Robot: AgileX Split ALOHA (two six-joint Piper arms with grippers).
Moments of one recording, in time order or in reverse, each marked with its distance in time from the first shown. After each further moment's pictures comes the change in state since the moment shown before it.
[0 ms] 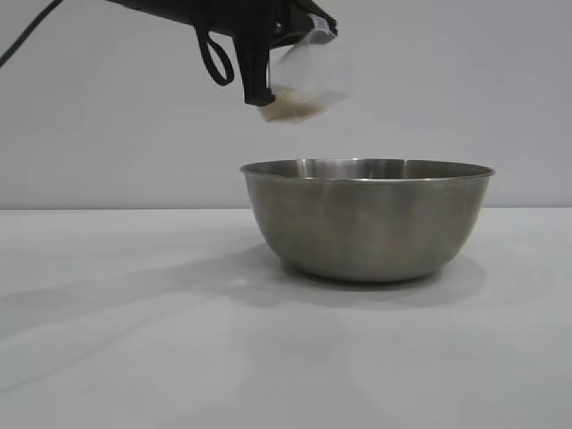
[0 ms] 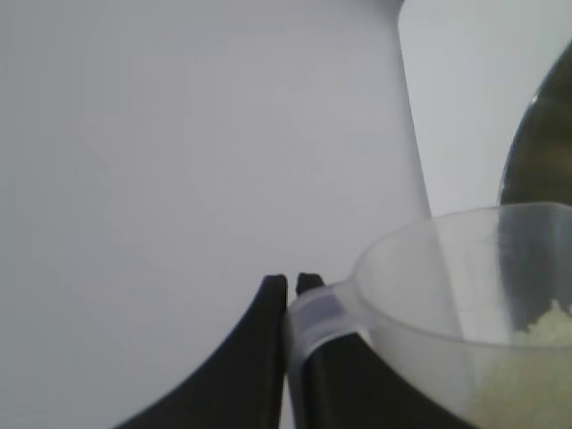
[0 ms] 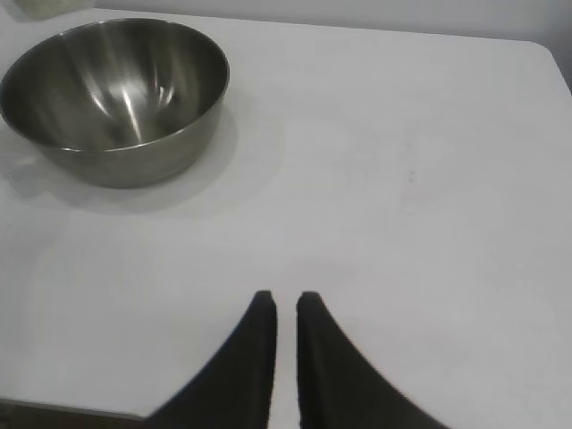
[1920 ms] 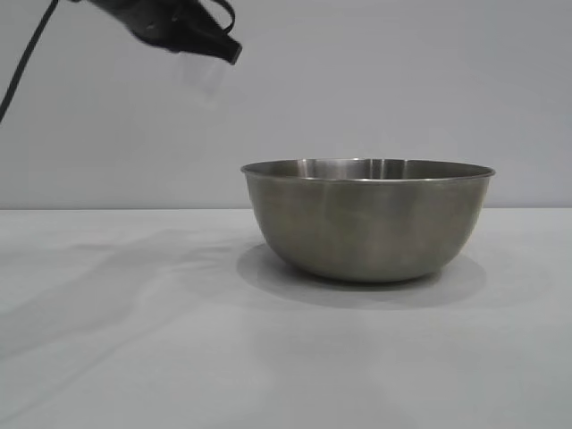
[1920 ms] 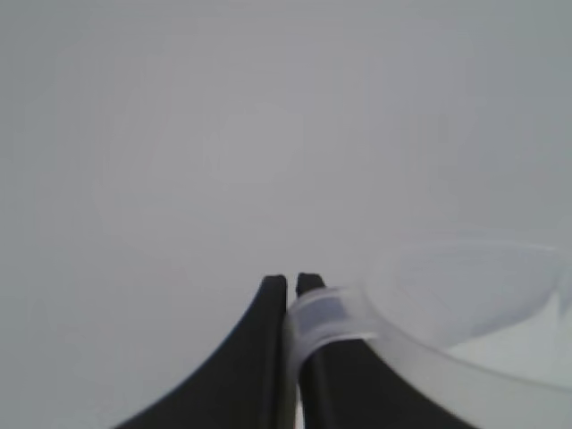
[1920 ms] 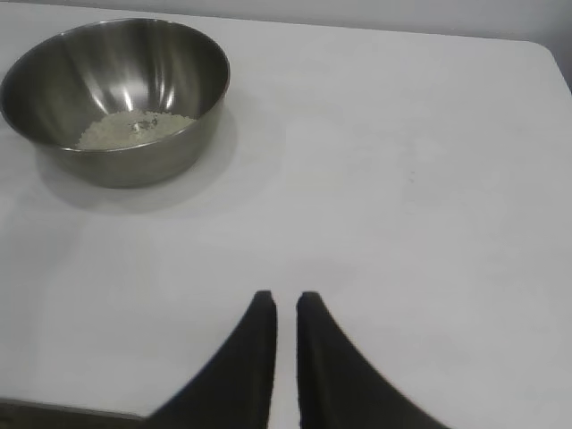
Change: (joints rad) left arm 0.063 0.000 0.332 -1.414 -0.296 -0.859; right arm 0.000 0.000 0.000 0.000 0.000 0.000
